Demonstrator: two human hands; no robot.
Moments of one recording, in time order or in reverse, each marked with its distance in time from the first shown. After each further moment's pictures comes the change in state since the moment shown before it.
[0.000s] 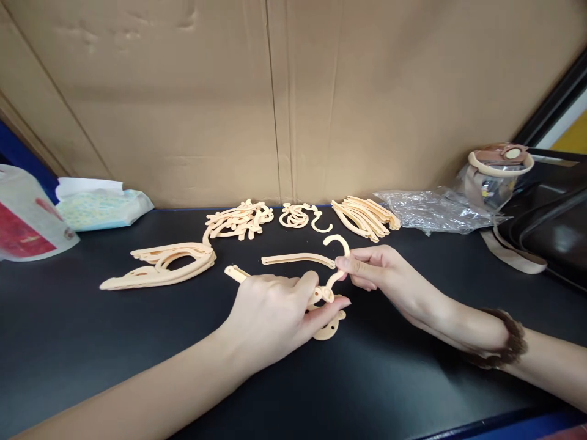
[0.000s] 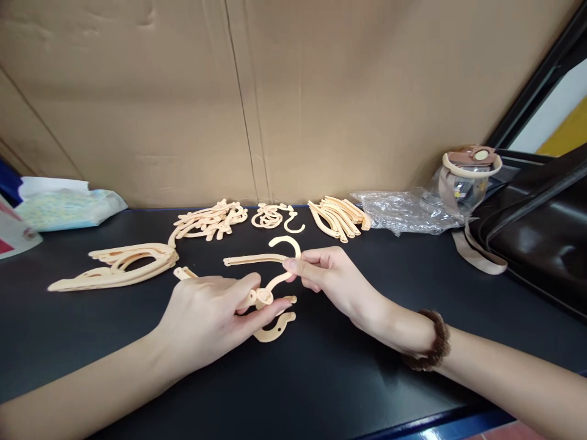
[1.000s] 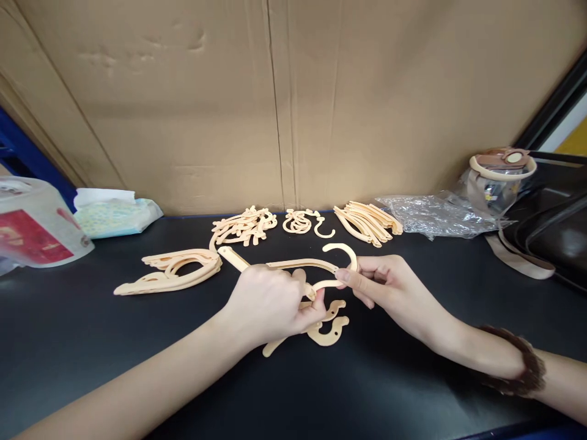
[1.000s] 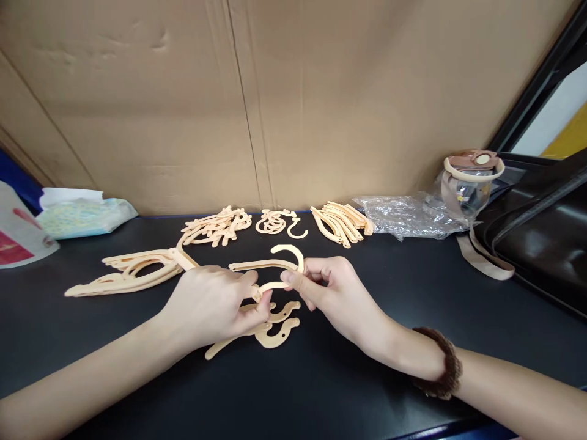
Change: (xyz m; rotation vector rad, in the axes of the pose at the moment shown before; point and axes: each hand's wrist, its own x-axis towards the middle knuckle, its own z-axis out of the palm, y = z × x) left_hand 0.011 -0.016 -0.002 0.161 -0.222 0.046; right_hand -0.009 -0.002 0.007 -0.209 0.040 -0.133
